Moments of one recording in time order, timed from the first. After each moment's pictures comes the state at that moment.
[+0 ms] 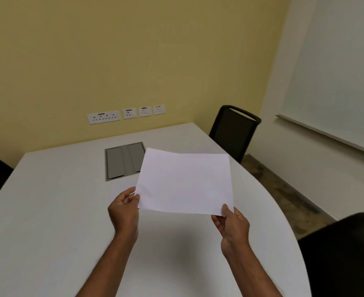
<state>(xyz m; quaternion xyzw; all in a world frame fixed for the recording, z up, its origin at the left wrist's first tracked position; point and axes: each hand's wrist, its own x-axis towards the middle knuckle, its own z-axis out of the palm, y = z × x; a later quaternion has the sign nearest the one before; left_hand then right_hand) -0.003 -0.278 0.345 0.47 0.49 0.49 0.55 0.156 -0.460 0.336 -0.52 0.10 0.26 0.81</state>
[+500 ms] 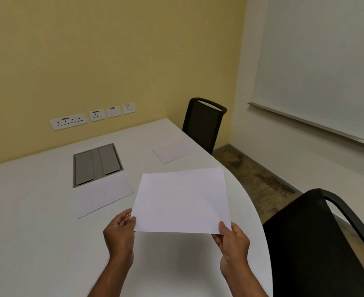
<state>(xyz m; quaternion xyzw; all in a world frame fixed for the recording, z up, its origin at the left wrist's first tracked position) 0.074 -0.385 0.292 0.50 0.51 0.42 0.57 0.220 -0.584 0.282 -0.55 0.14 0.20 0.80</state>
